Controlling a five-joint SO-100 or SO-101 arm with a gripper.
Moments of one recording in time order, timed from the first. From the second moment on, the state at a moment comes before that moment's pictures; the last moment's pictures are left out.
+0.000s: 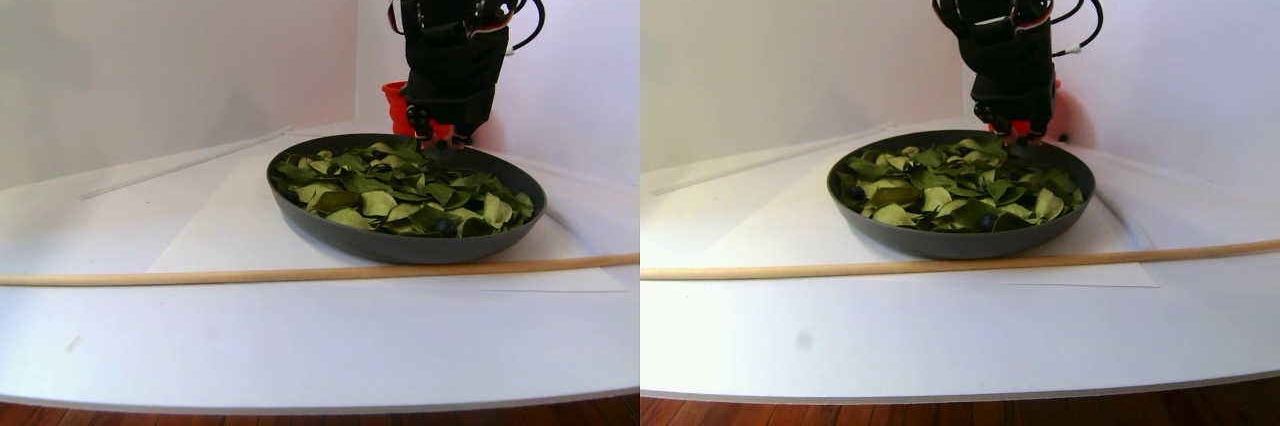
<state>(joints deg) 25.9 64.4 95.4 -23.1 -85.6</state>
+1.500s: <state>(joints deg) 24.4 87.3 106.0 -15.1 -90.6</state>
